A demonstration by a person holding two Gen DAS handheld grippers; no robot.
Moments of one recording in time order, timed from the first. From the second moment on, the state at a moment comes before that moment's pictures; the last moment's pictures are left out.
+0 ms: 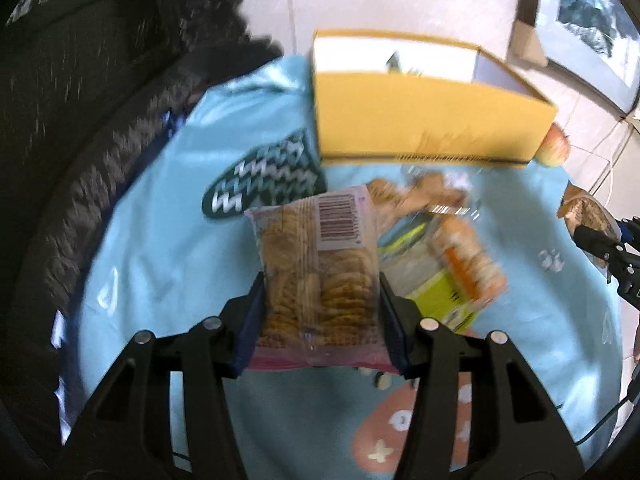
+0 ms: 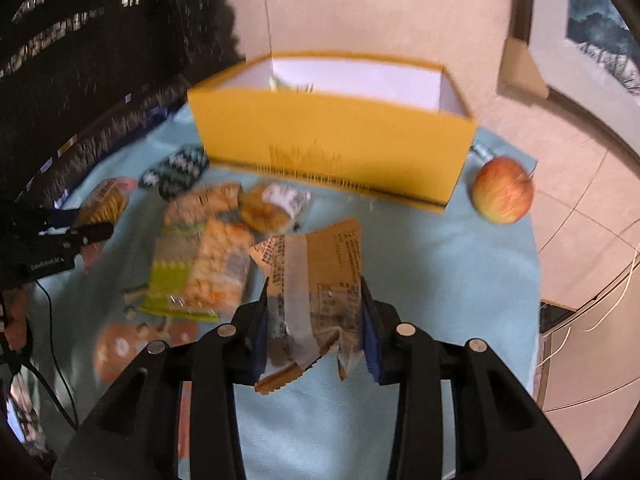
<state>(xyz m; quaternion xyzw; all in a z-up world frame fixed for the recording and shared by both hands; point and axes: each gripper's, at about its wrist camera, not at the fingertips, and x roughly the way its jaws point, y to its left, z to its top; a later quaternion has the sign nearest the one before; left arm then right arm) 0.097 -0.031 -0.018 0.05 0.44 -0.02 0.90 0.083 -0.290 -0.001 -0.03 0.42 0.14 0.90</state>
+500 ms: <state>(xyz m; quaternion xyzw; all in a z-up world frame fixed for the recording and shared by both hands) 0.202 -0.114 0.078 0.09 0.34 -0.07 0.93 0.161 -0.314 0.057 0.08 0.30 0.06 0.95</state>
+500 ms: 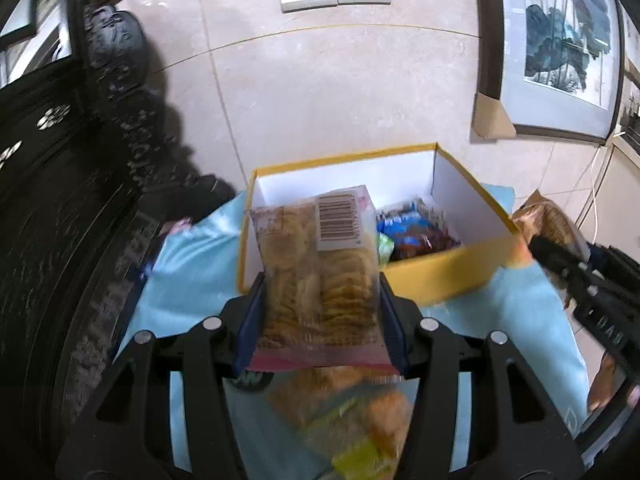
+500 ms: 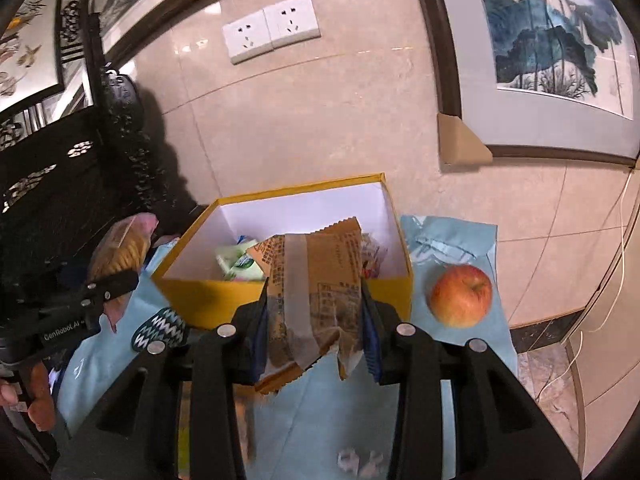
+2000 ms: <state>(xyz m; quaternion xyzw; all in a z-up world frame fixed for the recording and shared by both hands) 0.103 -0.047 -0.021 0.03 0.43 -0.02 0.90 0.091 -0.245 -0.041 0.08 0.41 0.09 0.91</state>
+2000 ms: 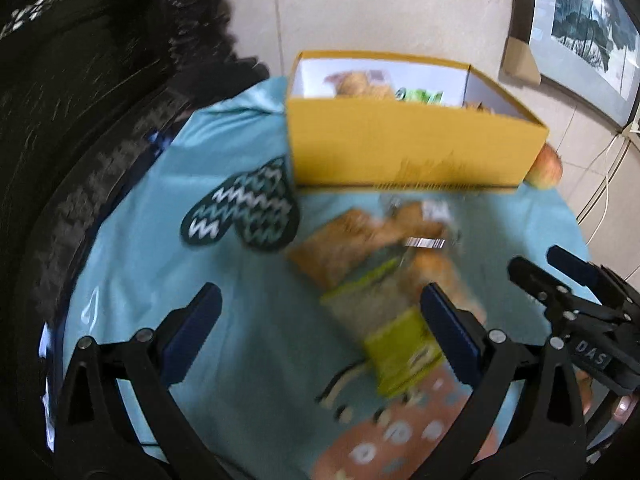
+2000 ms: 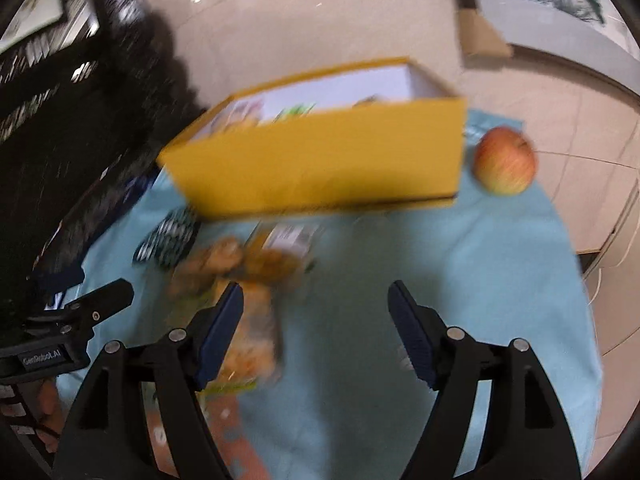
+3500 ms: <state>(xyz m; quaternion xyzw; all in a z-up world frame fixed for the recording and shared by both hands) 0.149 -0.099 -0.099 -0.02 0.53 0.04 0.85 0.077 -0.311 -0.070 0.18 0.44 0.09 0.87</state>
